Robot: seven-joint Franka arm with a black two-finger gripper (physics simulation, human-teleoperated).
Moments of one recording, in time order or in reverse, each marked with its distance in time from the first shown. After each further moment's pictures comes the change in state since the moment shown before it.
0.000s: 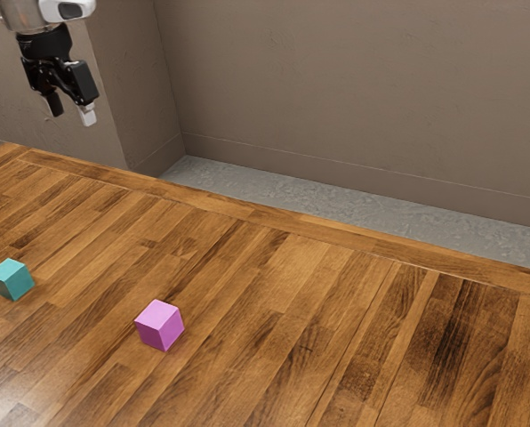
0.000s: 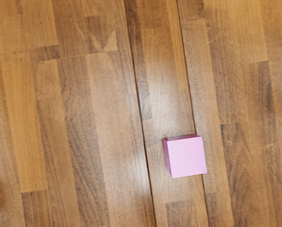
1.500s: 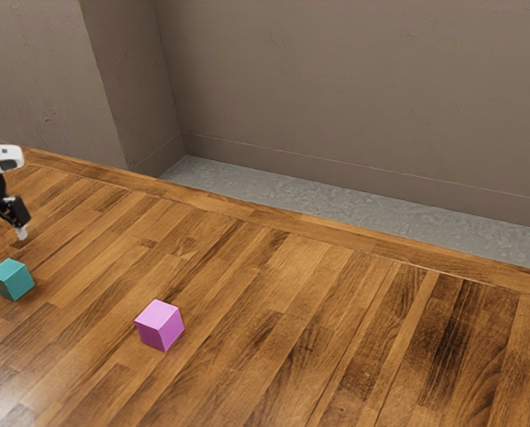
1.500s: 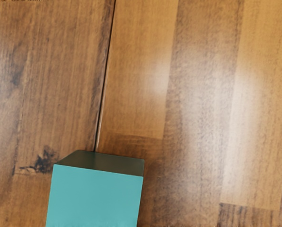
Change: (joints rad) arm 0.249 0.318 0.269 -0.397 -0.097 0.671 0.283
